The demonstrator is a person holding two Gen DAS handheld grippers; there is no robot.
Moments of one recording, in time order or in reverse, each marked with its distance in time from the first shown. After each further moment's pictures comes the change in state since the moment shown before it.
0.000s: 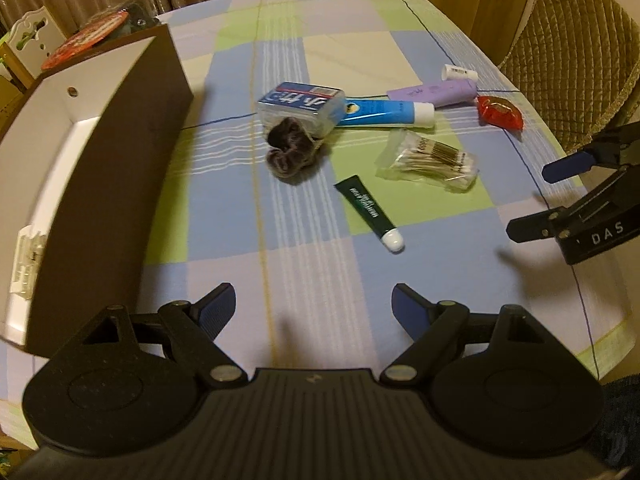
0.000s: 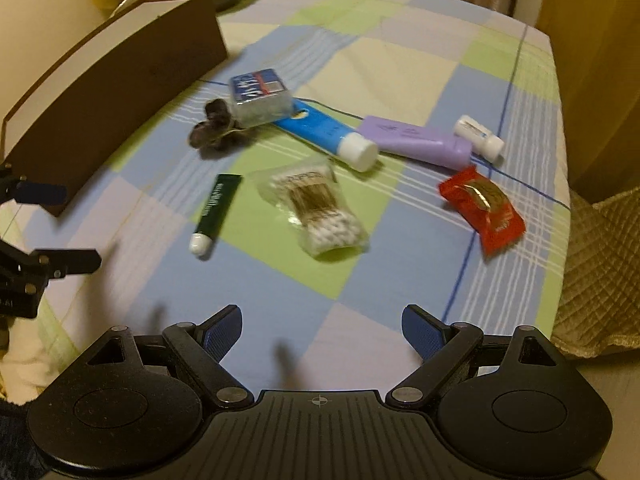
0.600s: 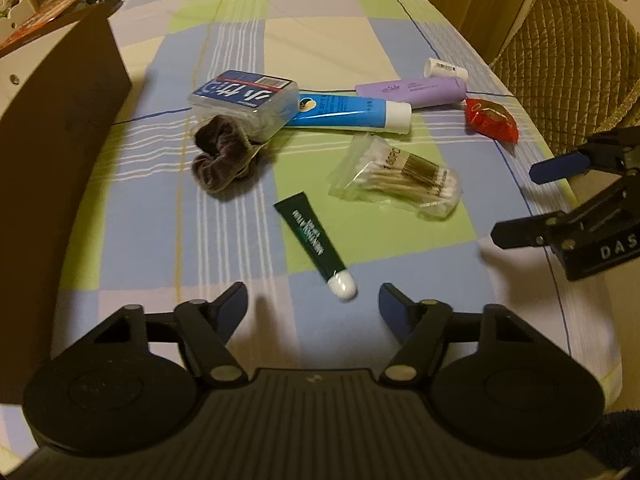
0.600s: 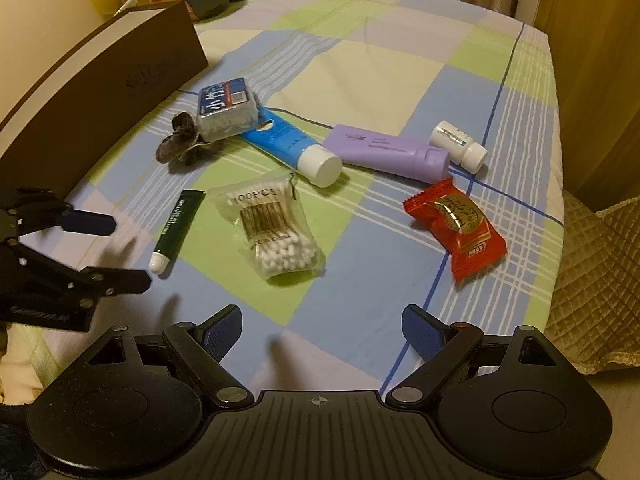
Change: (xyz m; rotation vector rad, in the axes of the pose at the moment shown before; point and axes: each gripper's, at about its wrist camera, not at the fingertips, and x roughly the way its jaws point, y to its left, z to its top) left arm 0.060 -0.027 0.029 -0.046 0.027 -0.091; right arm 0.013 -0.036 0.015 -0.007 -0.007 0.029
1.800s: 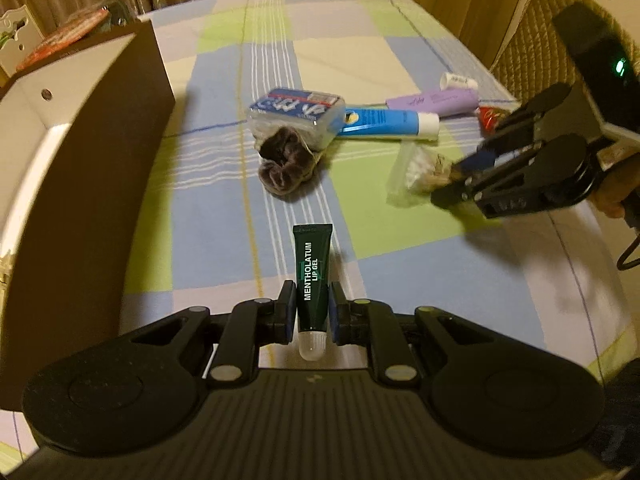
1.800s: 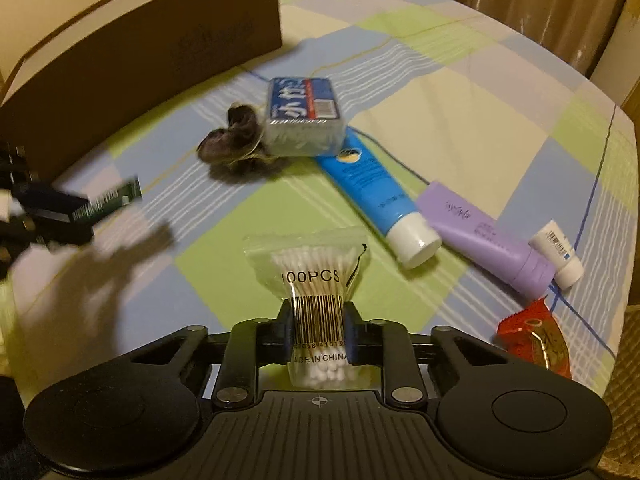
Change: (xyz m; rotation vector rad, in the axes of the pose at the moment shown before) left arm -0.047 0.049 -0.020 0.052 -0.068 0.015; right arm 0.054 0.050 0.042 -0.275 0.031 0.014
